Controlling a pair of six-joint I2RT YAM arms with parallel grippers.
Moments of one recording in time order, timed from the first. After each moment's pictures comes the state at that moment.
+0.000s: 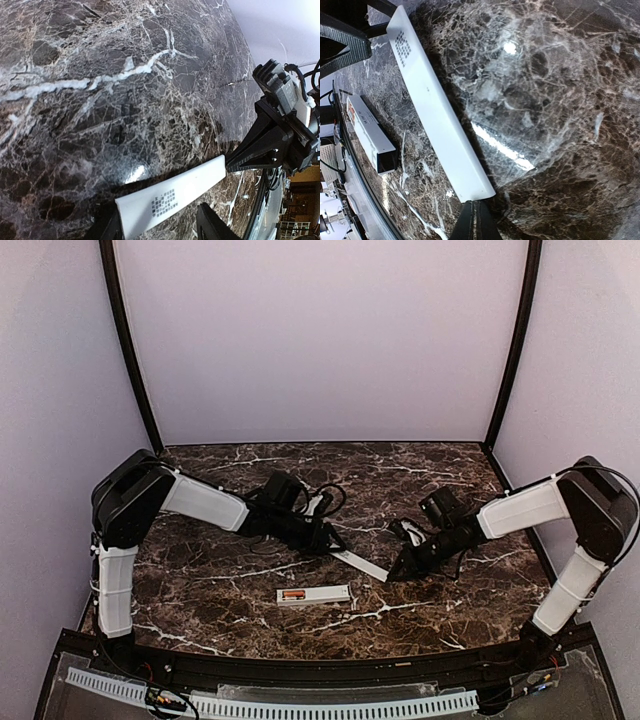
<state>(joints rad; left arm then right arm) -0.76 2.10 1.23 0.09 0.57 -0.54 0.58 1.66 0.72 -0.20 -0.58 0.35</state>
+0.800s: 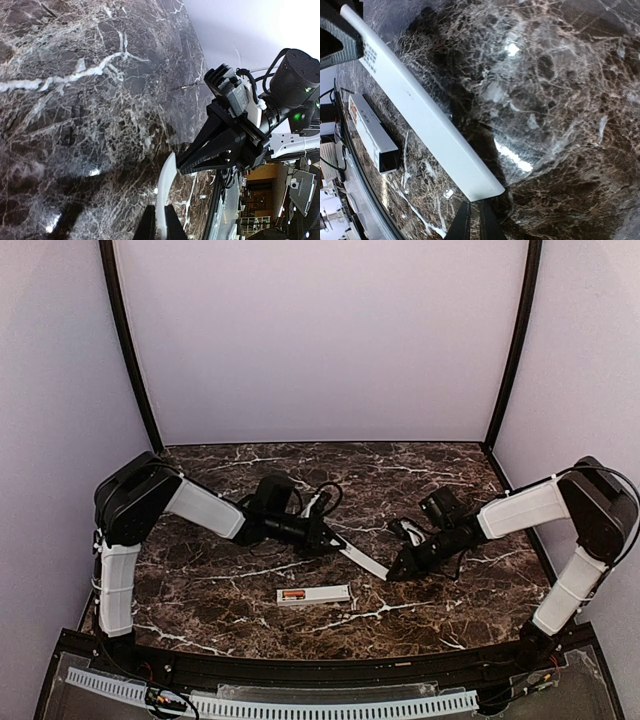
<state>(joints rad) -0.73 2.13 1.15 0.36 0.75 -0.74 0.58 1.66 0.72 -0.18 -0.59 0.34</state>
